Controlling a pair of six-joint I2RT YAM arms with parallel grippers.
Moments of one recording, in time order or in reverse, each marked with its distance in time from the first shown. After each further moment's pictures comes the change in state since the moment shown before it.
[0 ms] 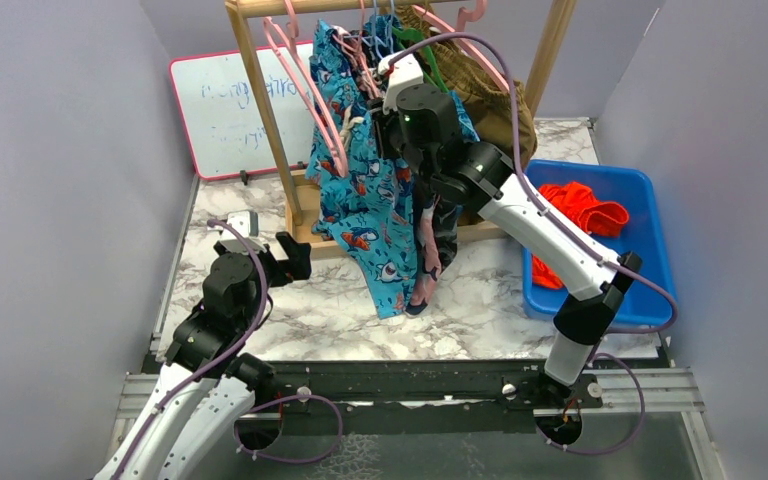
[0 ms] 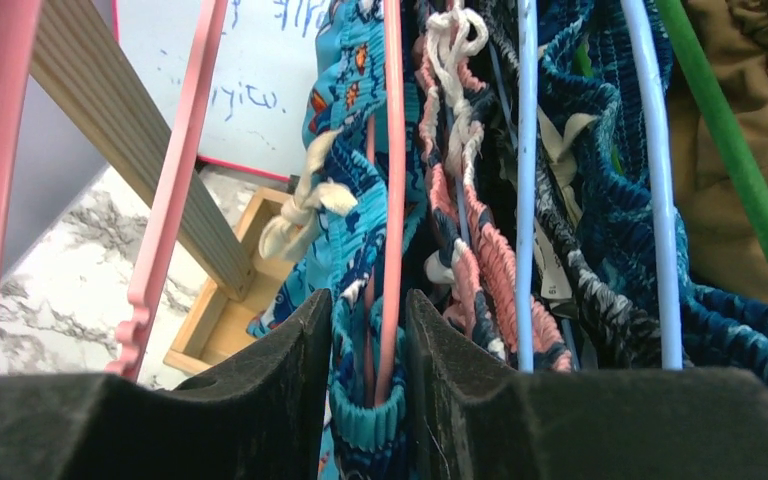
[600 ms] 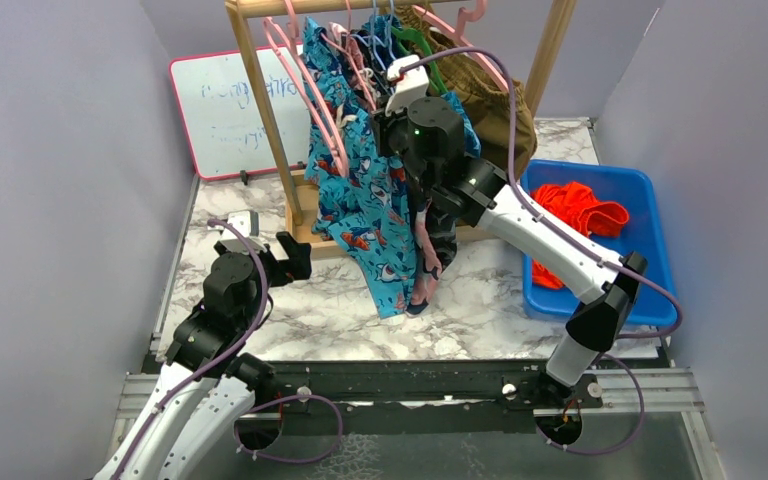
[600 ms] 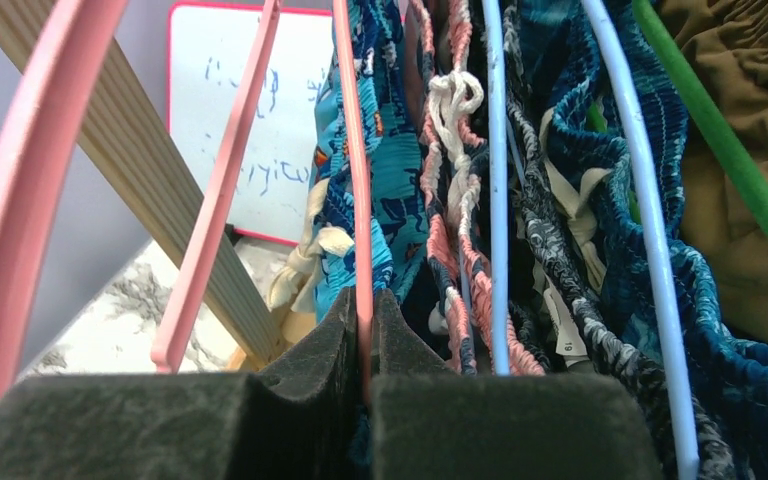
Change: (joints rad) left arm 0.000 0.005 0.000 0.000 0.000 0.000; right arm -0.023 -0.058 -0.222 0.348 -0.047 -0.008
